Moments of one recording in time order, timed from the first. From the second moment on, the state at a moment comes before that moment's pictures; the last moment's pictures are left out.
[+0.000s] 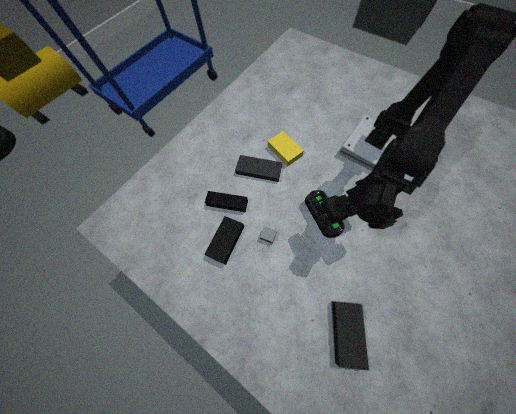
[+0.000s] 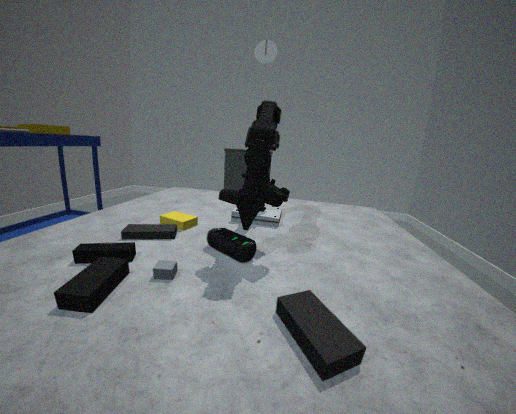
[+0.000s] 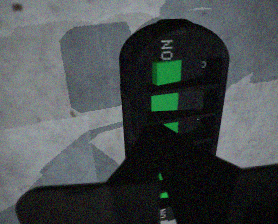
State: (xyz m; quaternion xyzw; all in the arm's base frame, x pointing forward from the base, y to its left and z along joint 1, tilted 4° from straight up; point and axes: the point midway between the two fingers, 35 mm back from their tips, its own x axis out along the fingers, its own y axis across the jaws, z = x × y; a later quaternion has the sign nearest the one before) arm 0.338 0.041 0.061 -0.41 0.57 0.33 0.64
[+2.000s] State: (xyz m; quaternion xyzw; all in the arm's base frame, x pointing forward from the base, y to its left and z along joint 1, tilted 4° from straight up) arm 0.349 -0.030 0.030 -0.35 0.60 0.38 0.61
